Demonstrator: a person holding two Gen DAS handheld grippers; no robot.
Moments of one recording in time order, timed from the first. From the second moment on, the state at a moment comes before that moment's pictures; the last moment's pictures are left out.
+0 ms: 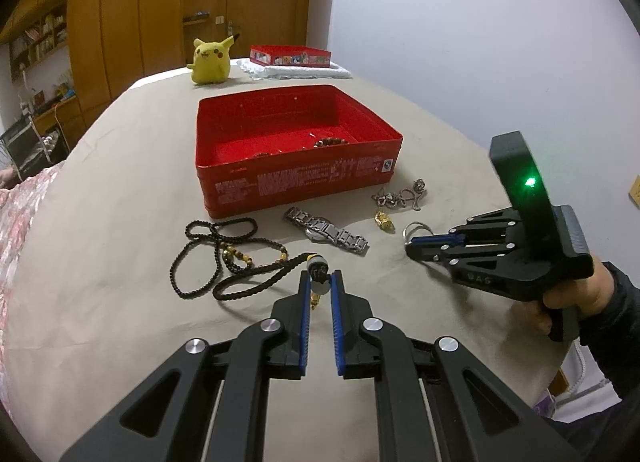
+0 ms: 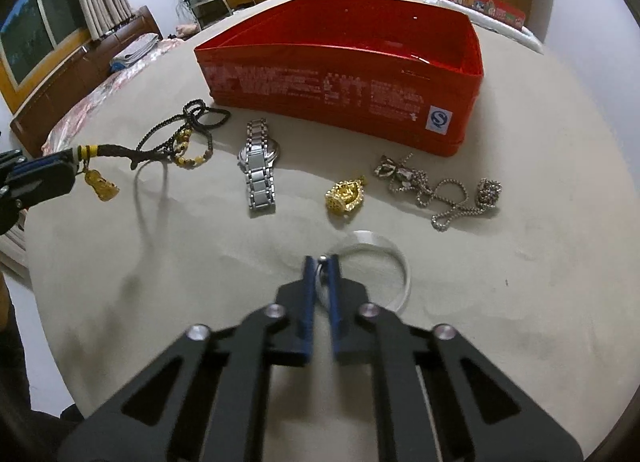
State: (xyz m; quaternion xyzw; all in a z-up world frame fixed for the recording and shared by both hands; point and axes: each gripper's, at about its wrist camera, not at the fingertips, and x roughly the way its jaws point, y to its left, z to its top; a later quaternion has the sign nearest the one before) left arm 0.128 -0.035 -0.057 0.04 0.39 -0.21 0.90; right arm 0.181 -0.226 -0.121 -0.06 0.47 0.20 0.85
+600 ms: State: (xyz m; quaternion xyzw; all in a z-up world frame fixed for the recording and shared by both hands) left arm 0.125 -0.037 -0.041 0.05 0.37 -0.22 0.90; right arm 0.154 -0.235 -0.050 -0.04 0.41 0.22 0.88
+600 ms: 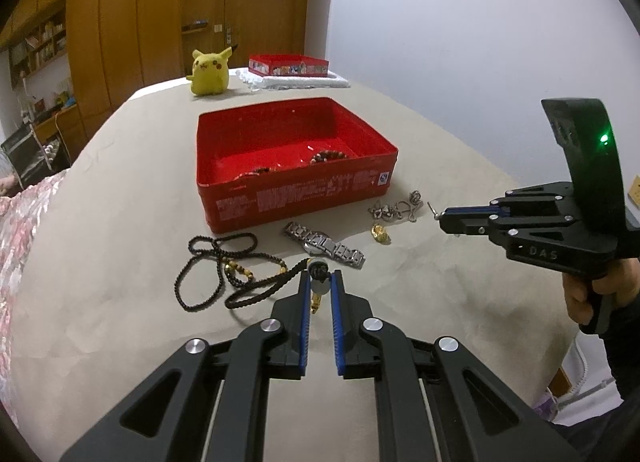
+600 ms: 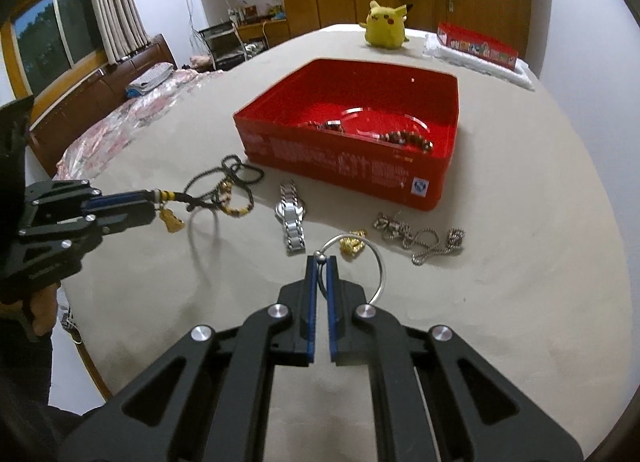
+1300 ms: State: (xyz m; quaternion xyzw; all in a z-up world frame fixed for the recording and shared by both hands) left arm 0.165 -0.041 0.005 0.08 0.34 -0.22 0.91; right arm 0.194 -0.243 0.003 -0.04 0.37 0.23 0.90
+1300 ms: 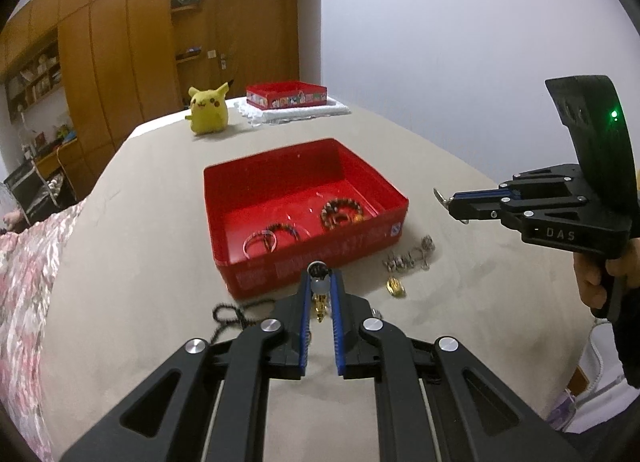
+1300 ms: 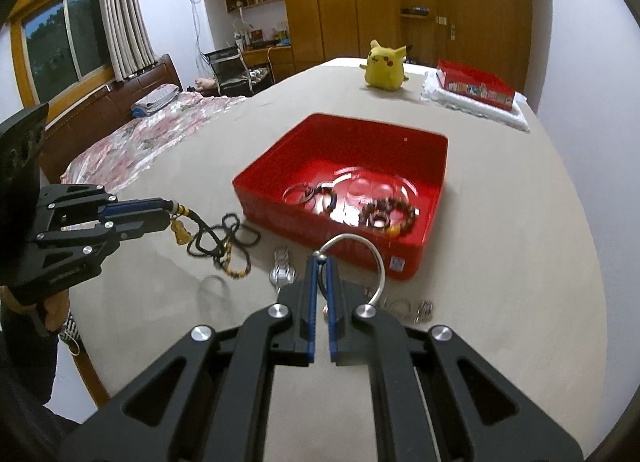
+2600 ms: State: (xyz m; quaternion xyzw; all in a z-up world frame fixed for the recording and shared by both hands) left arm 0.341 -0.070 -0.063 0.11 0.41 -0.21 0.88; right arm 0.356 -0.209 -0.092 -0.08 0.48 0.21 0.85
